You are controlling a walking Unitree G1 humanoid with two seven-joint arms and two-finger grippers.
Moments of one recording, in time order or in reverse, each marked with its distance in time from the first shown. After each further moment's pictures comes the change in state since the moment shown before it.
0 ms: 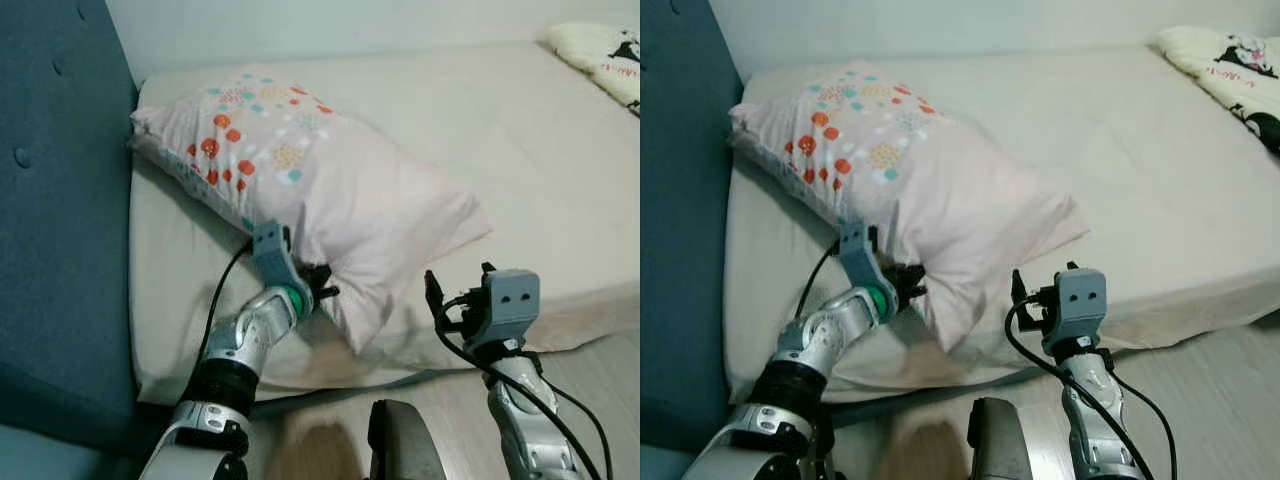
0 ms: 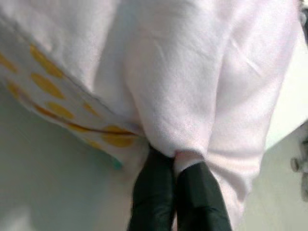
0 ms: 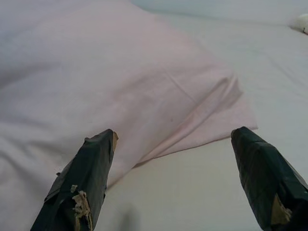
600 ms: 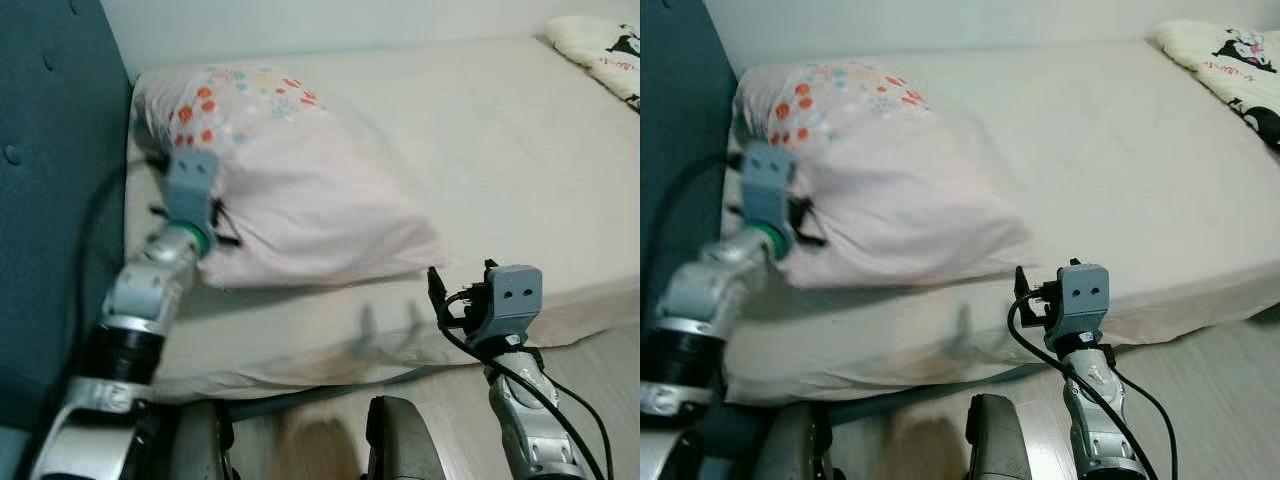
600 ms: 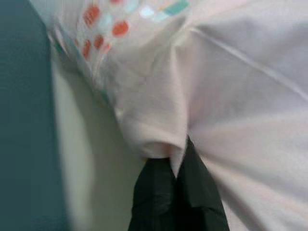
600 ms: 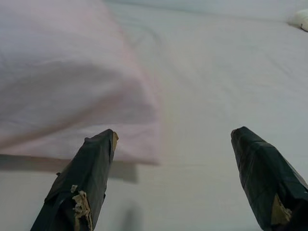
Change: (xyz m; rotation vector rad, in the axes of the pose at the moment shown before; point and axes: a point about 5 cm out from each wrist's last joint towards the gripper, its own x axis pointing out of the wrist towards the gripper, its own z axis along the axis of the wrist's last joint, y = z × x) left arm -0.070 0.087 0.132 0.681 -0.308 0.496; right arm 0.005 -0.003 0.002 0.000 -0.003 -0.010
